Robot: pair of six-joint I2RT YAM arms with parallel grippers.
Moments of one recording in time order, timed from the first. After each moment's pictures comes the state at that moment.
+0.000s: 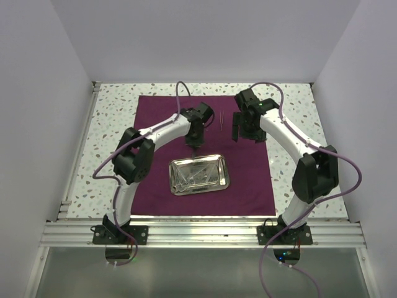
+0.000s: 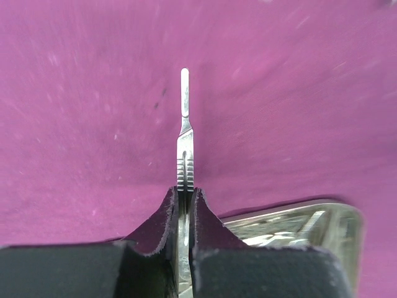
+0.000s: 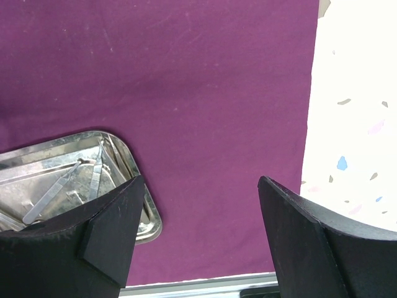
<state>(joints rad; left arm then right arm) -0.66 2.14 1.69 -0.80 -0.17 -0.58 0.42 1.73 1.52 -1.01 0.24 0.49</state>
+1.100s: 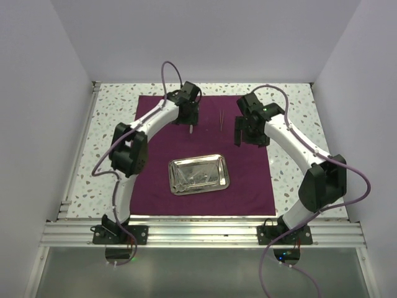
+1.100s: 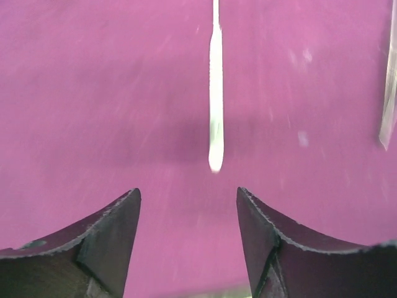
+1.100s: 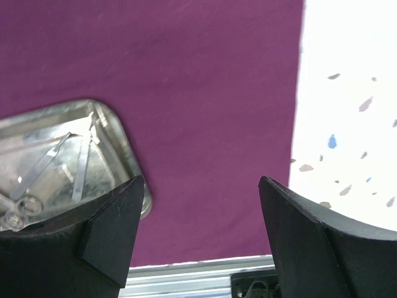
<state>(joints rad) -0.51 2.25 1.95 -0.76 -0.23 -0.40 0.44 1.63 1.46 -1.05 0.26 0.49</state>
